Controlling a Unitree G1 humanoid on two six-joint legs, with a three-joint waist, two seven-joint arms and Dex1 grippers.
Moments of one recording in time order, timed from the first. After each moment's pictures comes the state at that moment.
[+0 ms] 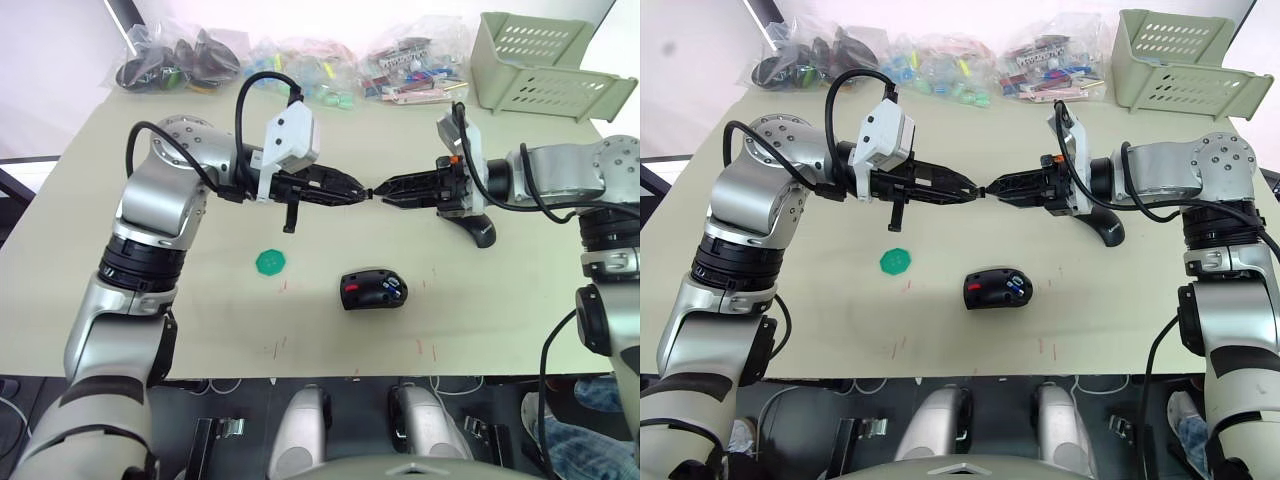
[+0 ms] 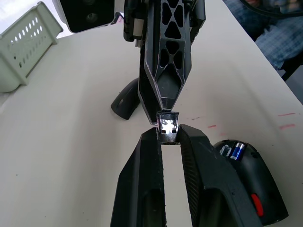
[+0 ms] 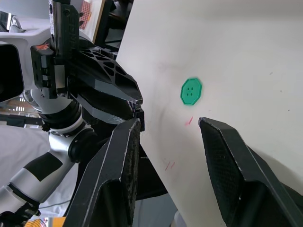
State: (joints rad) left arm -0.94 0.71 -0.21 0.03 -0.35 0.41 -1.35; right arm -1.08 -0.59 0.06 0.47 1.94 1.49 -0.20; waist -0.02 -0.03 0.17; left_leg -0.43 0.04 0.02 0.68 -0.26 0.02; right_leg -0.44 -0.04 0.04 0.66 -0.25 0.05
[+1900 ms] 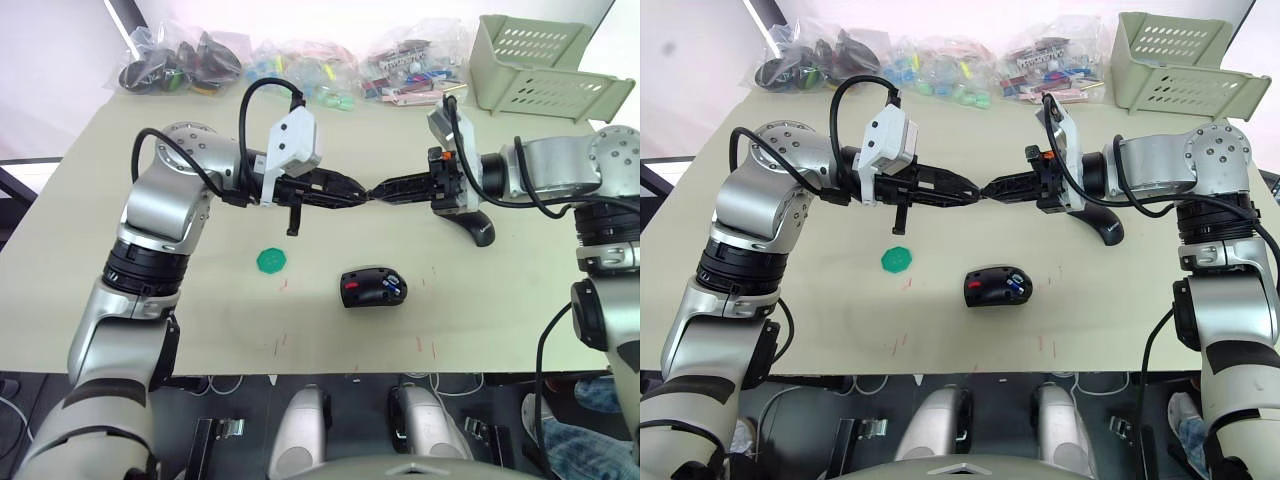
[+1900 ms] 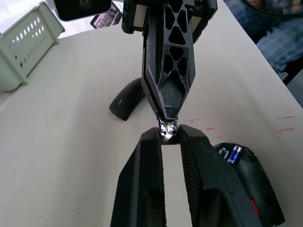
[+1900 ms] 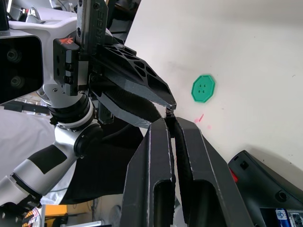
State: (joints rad) left arm -0.92 0.70 -0.20 0.01 -0.35 0.43 -1.33; right arm -1.11 -0.57 0.07 0.45 1.95 1.50 -0.20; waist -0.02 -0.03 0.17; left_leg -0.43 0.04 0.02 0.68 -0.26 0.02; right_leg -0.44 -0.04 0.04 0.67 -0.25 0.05
